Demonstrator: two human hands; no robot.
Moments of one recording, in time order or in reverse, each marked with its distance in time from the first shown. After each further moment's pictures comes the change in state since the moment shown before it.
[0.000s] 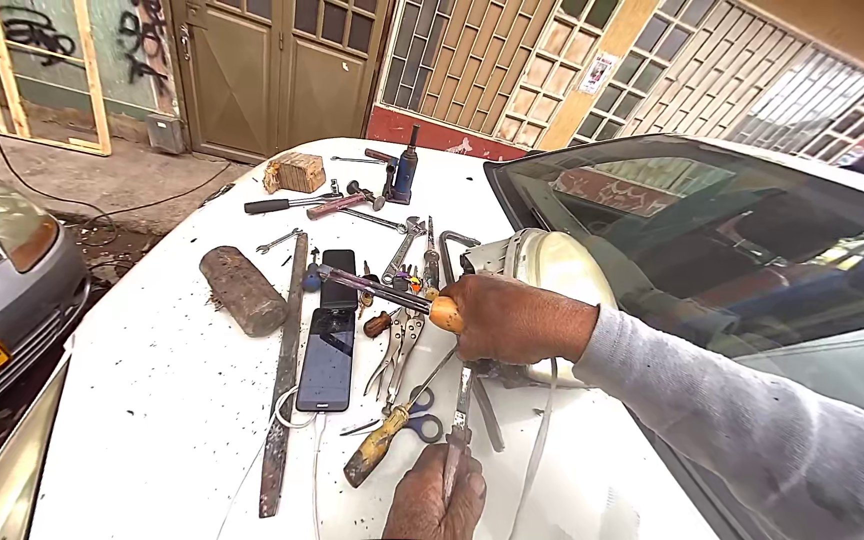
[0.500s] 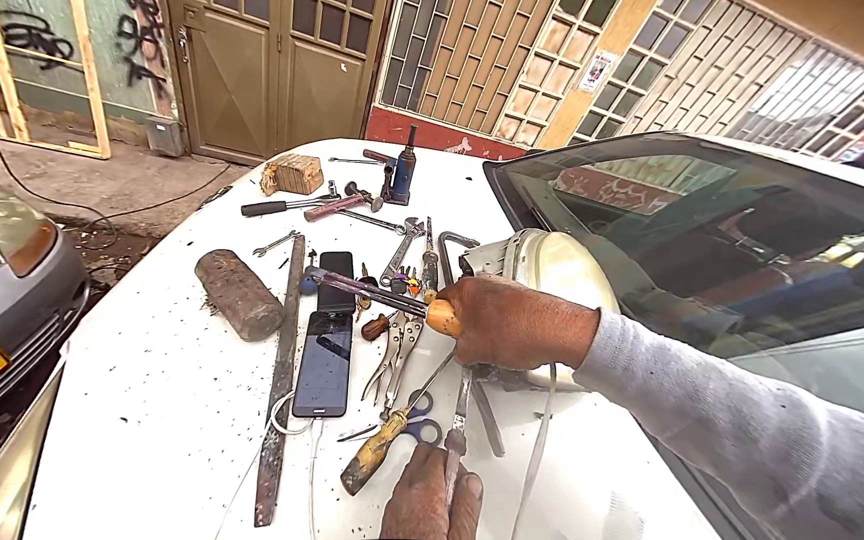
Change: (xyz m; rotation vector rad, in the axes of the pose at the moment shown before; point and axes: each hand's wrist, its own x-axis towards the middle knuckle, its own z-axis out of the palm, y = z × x) left_hand 0.000 0.012 0.001 0.311 0.076 0.039; right_hand -0.002 -0.002 -0.002 -0.005 -0.009 0.009
